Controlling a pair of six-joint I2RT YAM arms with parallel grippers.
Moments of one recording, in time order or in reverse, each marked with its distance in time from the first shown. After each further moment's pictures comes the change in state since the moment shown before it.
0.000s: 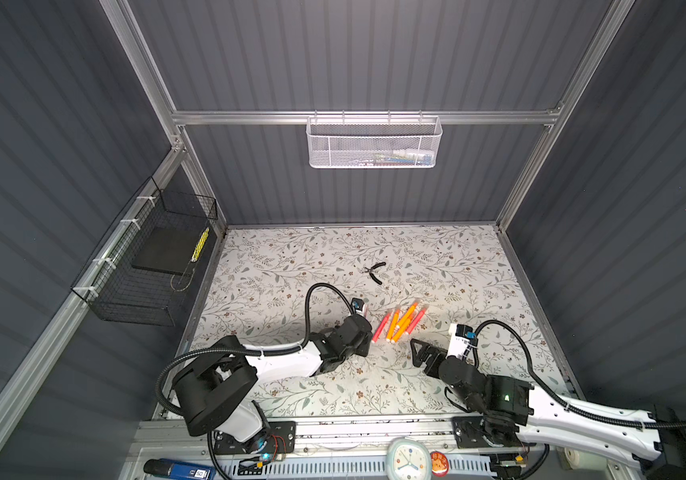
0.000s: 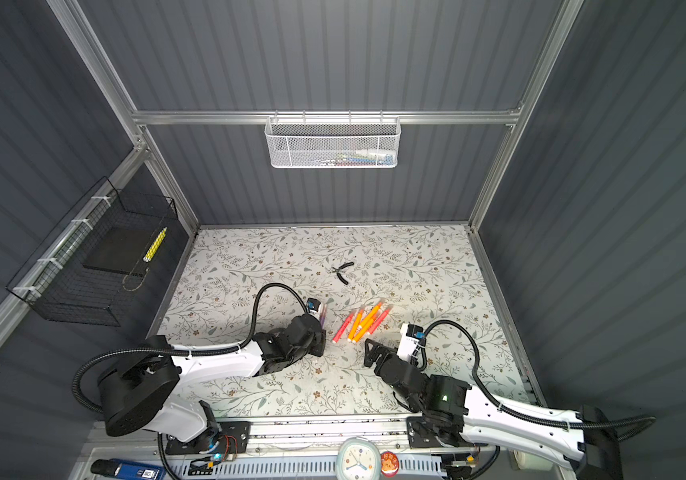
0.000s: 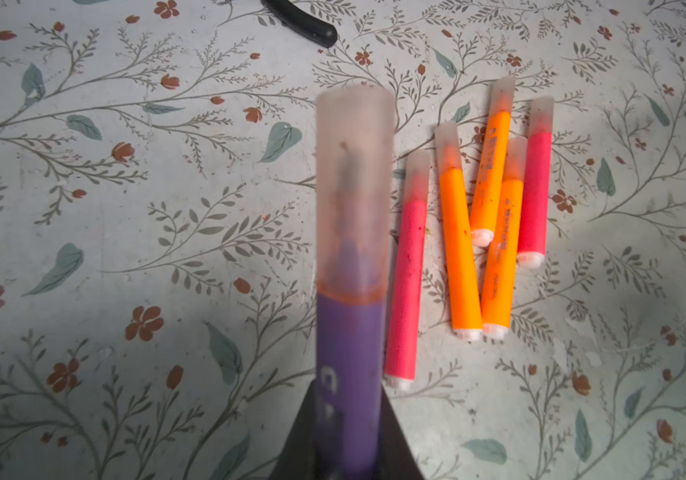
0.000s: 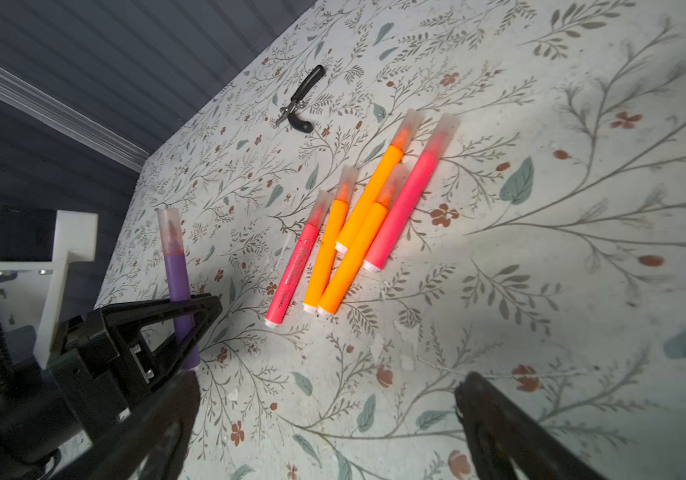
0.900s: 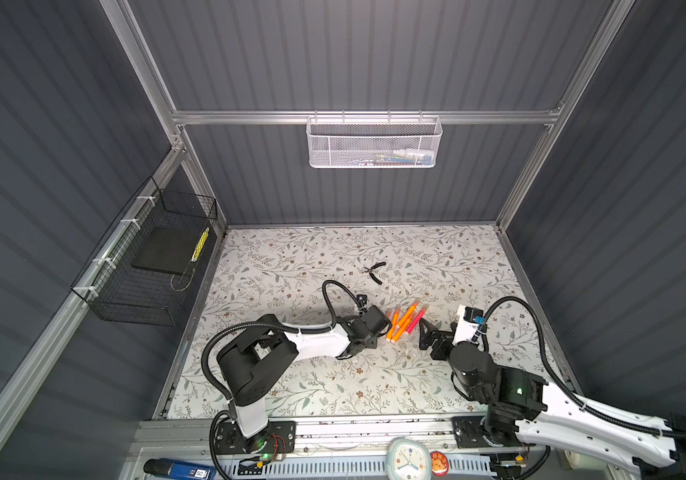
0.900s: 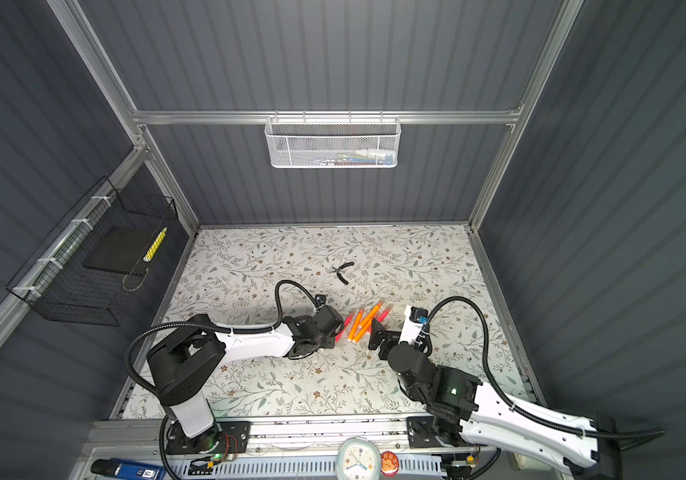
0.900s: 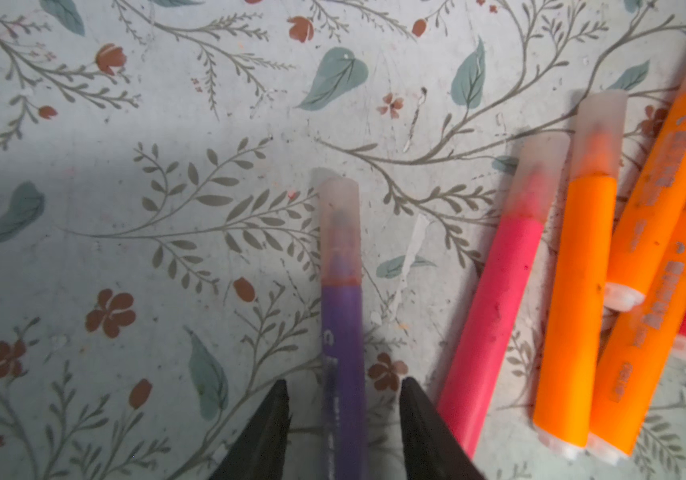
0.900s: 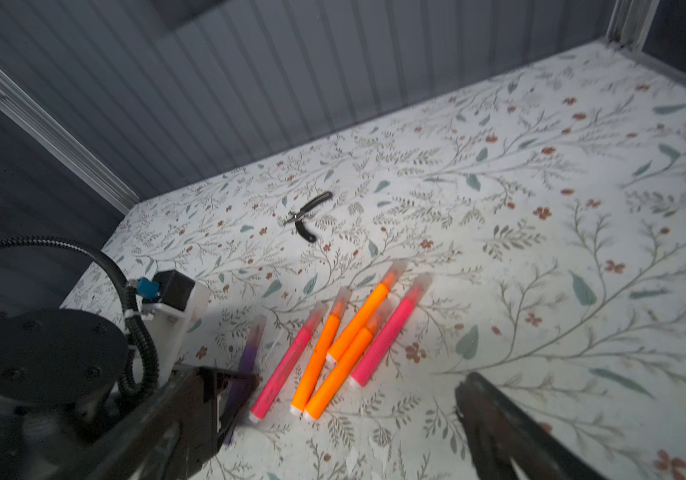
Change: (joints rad) left arm 0.023 0.229 0.247 -0.269 -0.046 -0.186; right arm -0.062 -0.042 0.154 0.041 0.180 -0.446
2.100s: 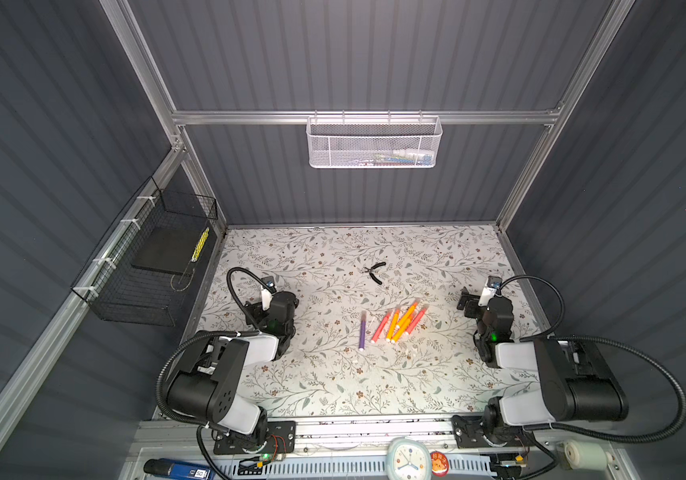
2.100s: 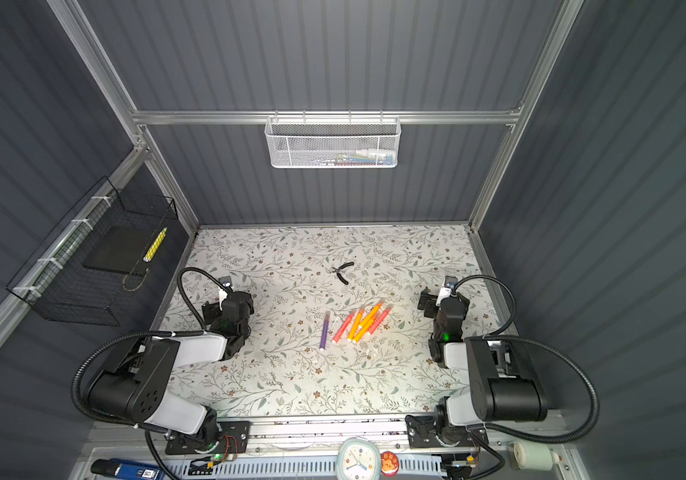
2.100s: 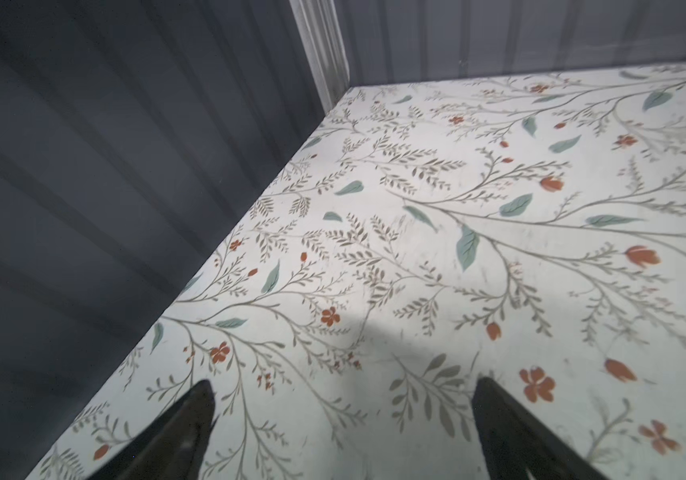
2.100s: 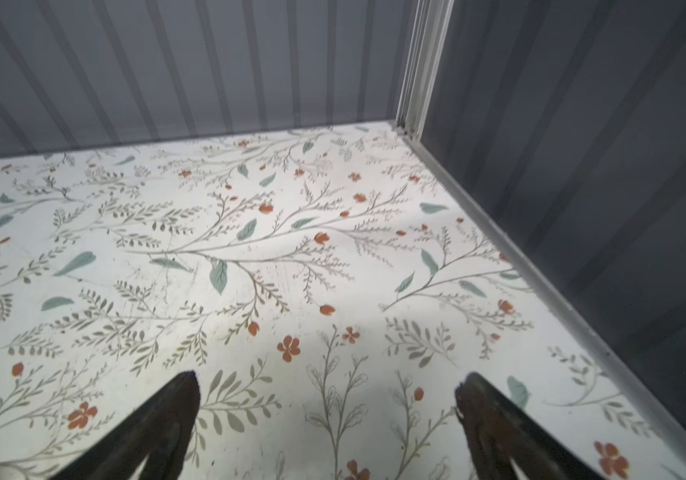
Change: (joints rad) left arm 0.666 -0.259 -0.531 0.838 -0.449 0.630; right arm -1.122 0.859 -0.177 1.163 -0.686 -0.695
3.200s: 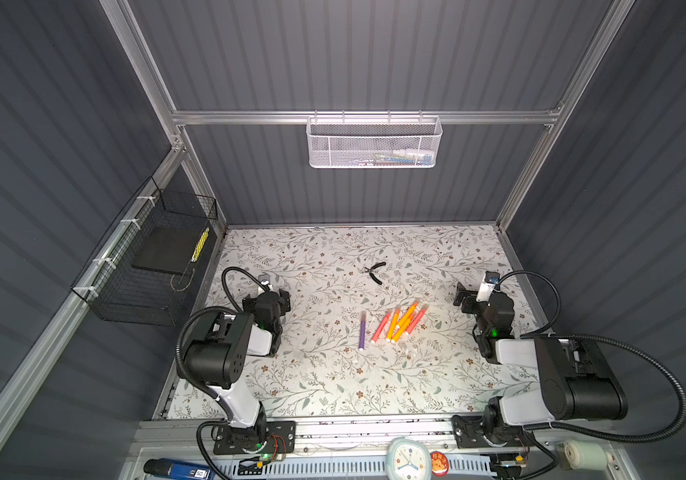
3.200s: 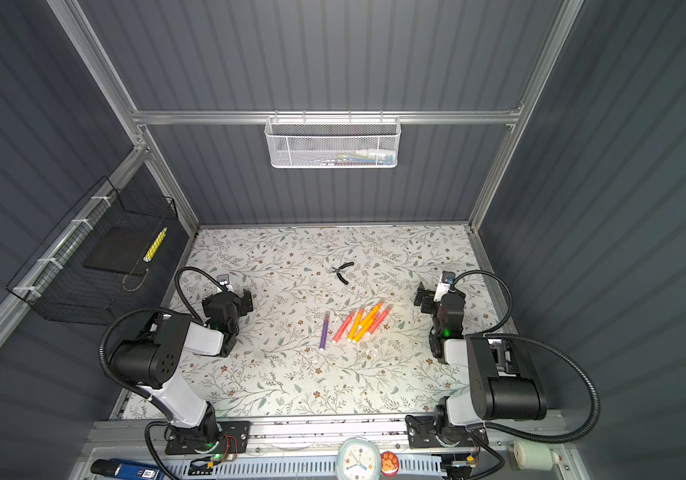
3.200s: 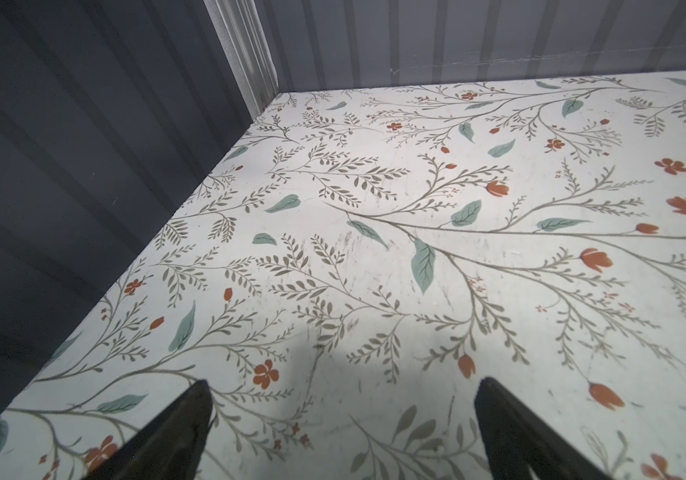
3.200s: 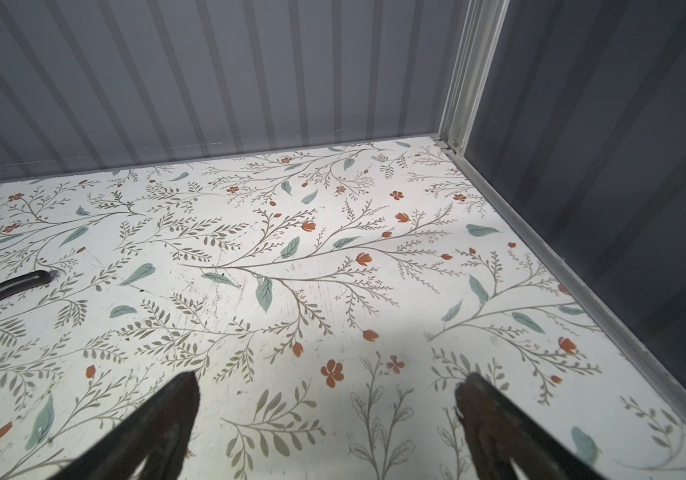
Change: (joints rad) left arm 0.170 0.194 -0.016 0.317 0.356 0.101; right arm -0.003 0.001 0.031 0.009 -0.099 0.016
